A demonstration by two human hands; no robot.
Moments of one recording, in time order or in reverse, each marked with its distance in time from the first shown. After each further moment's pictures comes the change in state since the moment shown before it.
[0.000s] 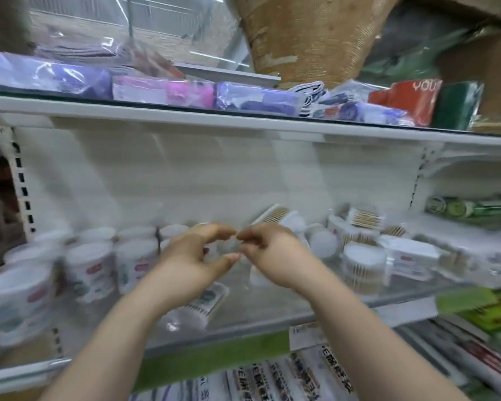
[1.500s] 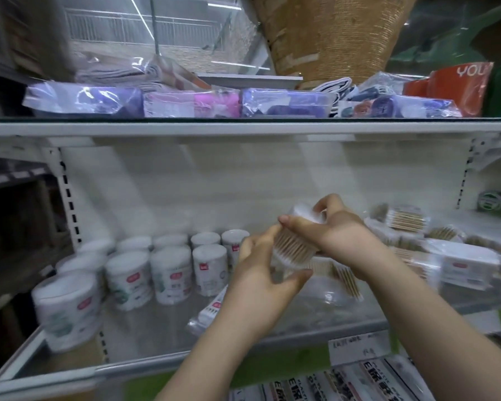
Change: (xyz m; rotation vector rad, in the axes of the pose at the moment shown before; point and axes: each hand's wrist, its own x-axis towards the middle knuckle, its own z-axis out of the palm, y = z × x) left_hand -0.012 0.023 0.044 -0.227 0.096 -0.016; right_hand 0.019 0.019 -0.027 0.224 0.205 0.218
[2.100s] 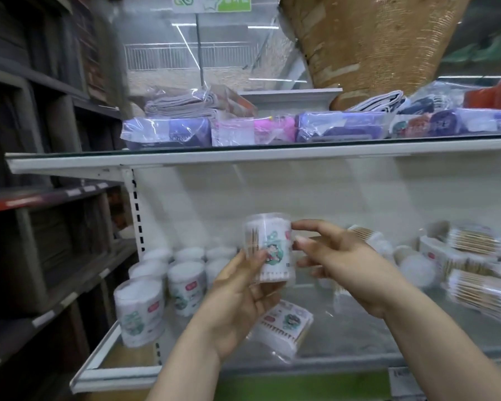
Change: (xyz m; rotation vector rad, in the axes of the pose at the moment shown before) left_hand -0.013 -0.011 -0.082 -0.970 -0.004 -0.387; right_hand -0.025 -0.033 0.040 0.525 -0.356 -0.199
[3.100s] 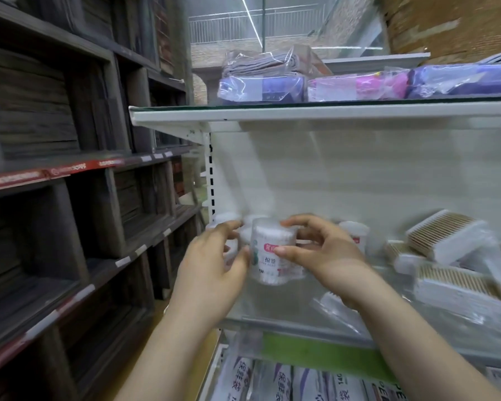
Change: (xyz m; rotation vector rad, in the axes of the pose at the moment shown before) left_hand -0.072 0.042 -0.079 1.415 0.685 0.497; right_hand 0.025 0.024 0.115 0.086 -0.109 -0.087
